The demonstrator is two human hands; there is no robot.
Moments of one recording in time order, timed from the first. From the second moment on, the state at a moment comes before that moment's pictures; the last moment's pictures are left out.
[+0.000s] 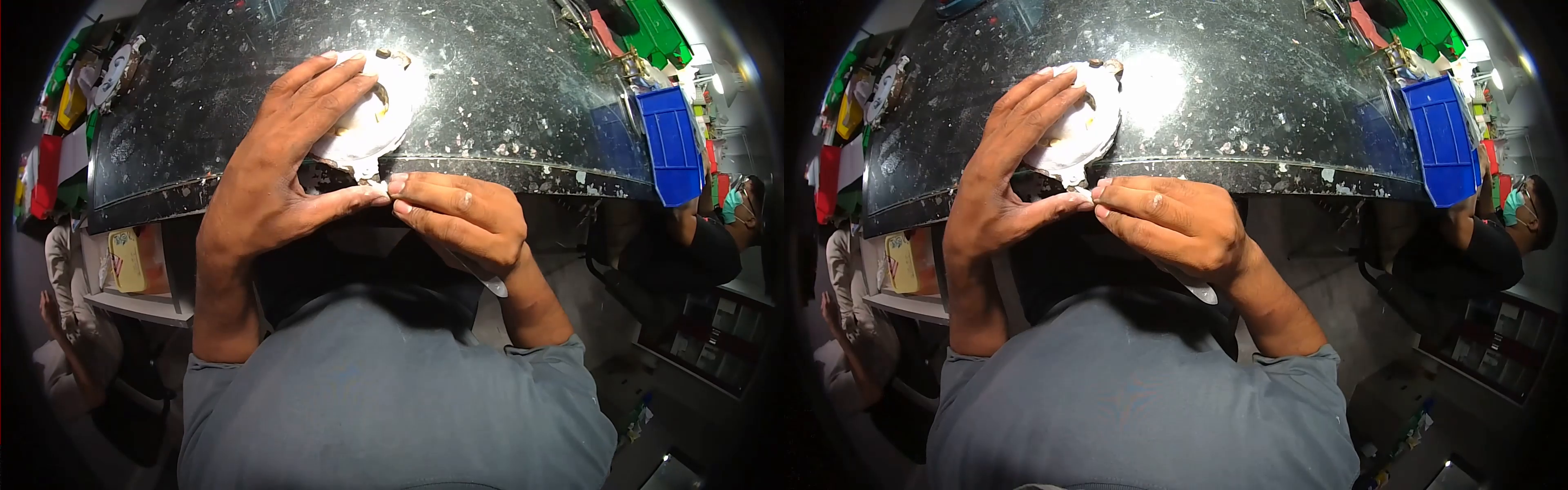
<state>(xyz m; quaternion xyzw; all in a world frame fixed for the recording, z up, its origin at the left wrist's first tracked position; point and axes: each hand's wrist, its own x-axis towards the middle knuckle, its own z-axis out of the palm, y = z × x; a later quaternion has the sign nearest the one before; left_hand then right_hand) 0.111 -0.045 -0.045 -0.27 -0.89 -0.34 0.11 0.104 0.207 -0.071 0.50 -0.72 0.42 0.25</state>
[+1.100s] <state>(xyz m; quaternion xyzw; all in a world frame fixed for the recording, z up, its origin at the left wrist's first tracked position) 0.113 -0.037 -0.041 -0.26 -0.90 -0.33 0.13 0.102 0.208 -0.086 0.48 -0.69 0.49 0.24</state>
